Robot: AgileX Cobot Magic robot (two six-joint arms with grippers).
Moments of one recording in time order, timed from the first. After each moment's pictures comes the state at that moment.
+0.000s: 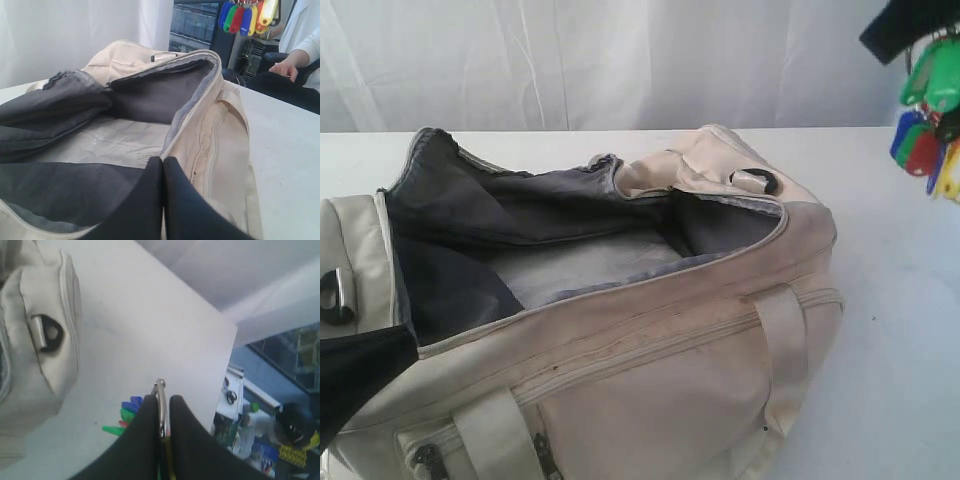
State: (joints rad) left arm -0.45 0.52 -0.08 1.05 -0.50 -1.06; right arm 0.70 1.29 -1.51 -0.54 1.22 -0.07
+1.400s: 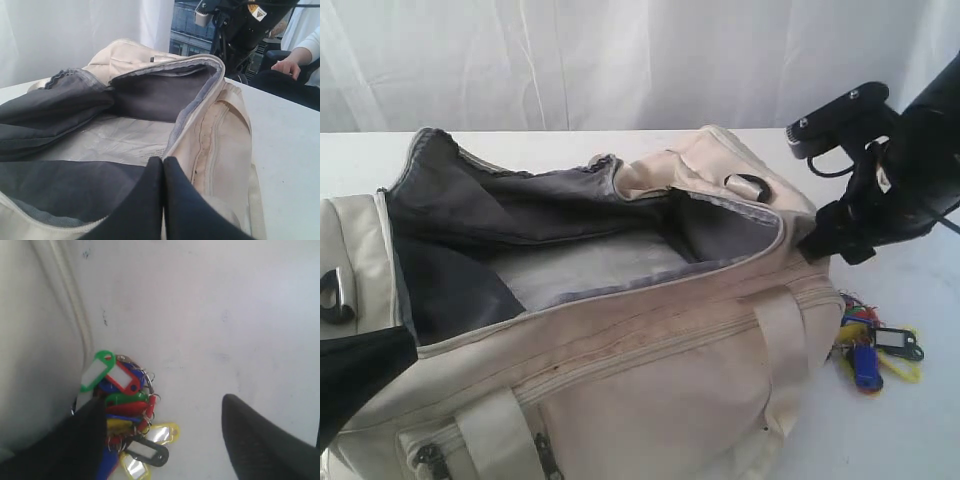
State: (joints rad) left arm -0.45 0.52 -0.08 1.06 -0.49 -1.06; right arm 0.52 1.49 -0.99 -0.55 0.72 0.27
